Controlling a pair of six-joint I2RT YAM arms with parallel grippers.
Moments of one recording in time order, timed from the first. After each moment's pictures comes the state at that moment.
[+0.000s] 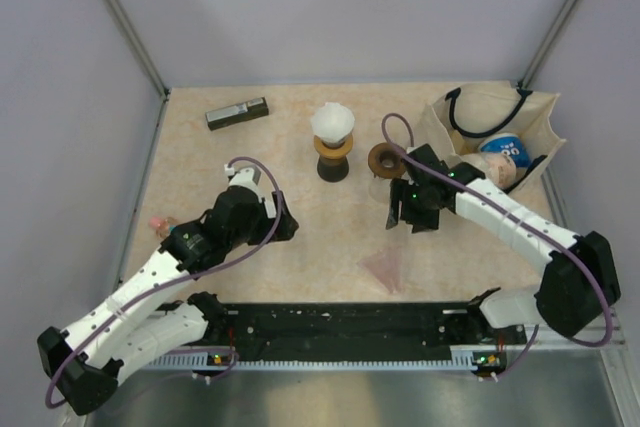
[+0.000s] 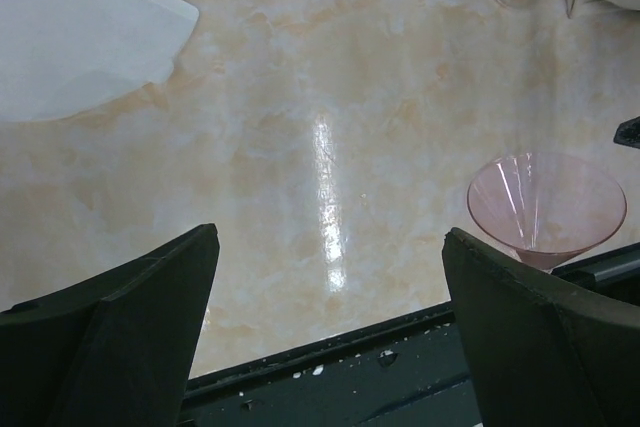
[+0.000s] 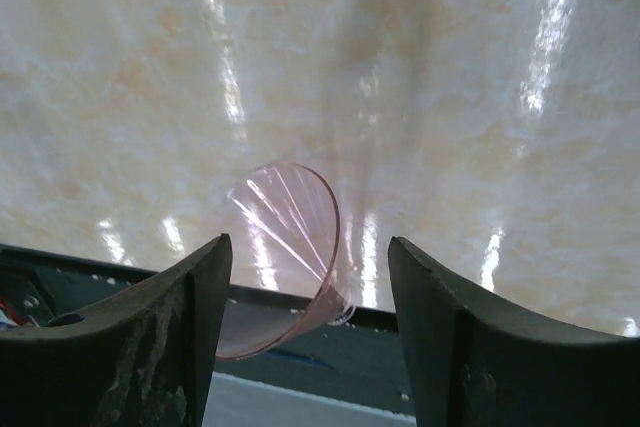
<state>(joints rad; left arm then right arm) -0.69 0.81 0.76 -0.66 -0.16 -0.70 0.56 1.30 1.00 -0.83 -0.02 0.68</state>
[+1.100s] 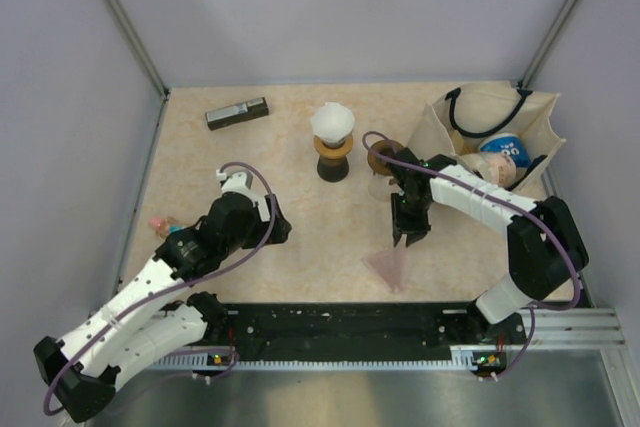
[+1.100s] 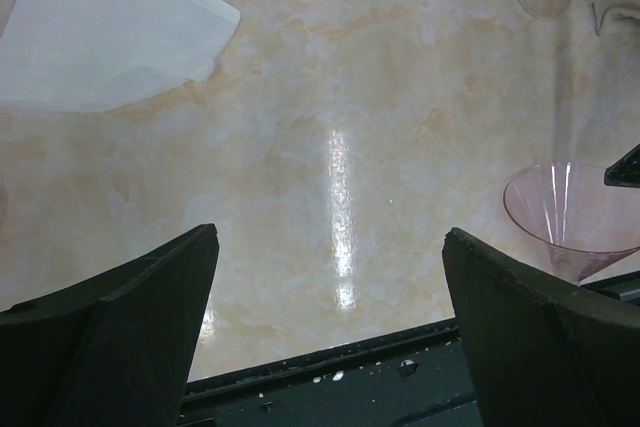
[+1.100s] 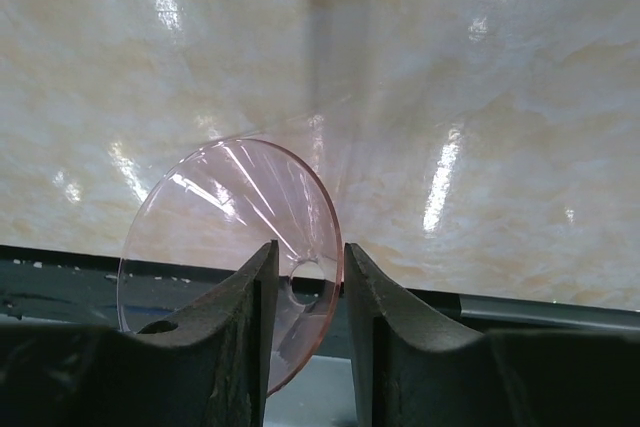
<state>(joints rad) -0.69 0.76 0.72 -0.68 -0.20 -0.70 0.57 1.56 1.07 -0.99 -0.10 0.61</state>
